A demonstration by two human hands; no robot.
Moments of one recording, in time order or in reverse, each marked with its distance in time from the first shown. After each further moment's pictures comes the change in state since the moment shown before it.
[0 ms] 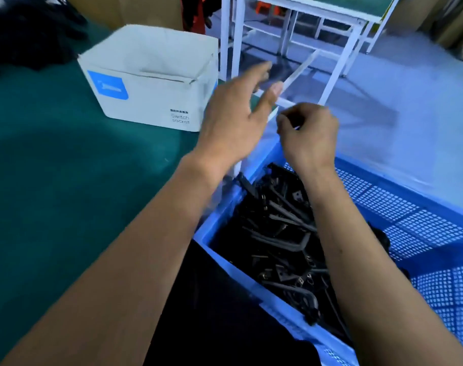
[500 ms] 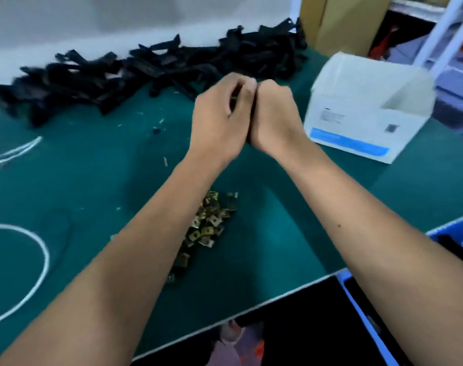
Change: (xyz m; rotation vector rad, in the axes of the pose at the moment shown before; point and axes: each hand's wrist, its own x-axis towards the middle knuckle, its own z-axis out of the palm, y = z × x) left_hand -0.120 -0.066 -0.291 0.394 0.583 -0.302; right_hand -0.119 -0.303 0.185 0.086 -0.598 -0.639
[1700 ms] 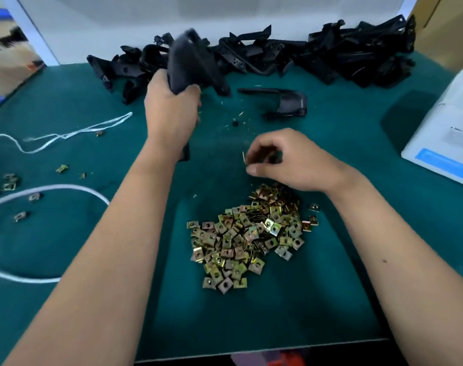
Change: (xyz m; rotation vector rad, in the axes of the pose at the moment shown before) left_hand 0.010 -0.110 -0.154 -0.076 0.395 -0.528; right_hand -0.004 -0.038 0.080 0.344 -0.631 -0.374
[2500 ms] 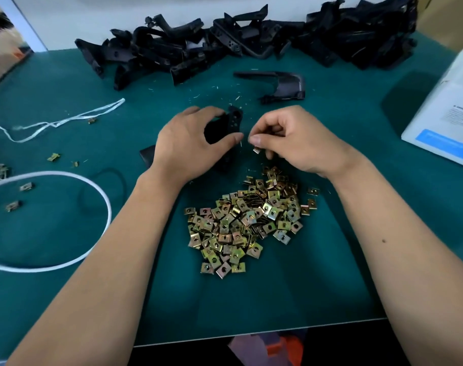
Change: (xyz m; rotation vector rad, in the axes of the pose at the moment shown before) left_hand -0.043 -0.048 -0.002 0.738 -0.300 0.429; right_hand -0.001 0.010 0.001 0.143 0.074 0.045
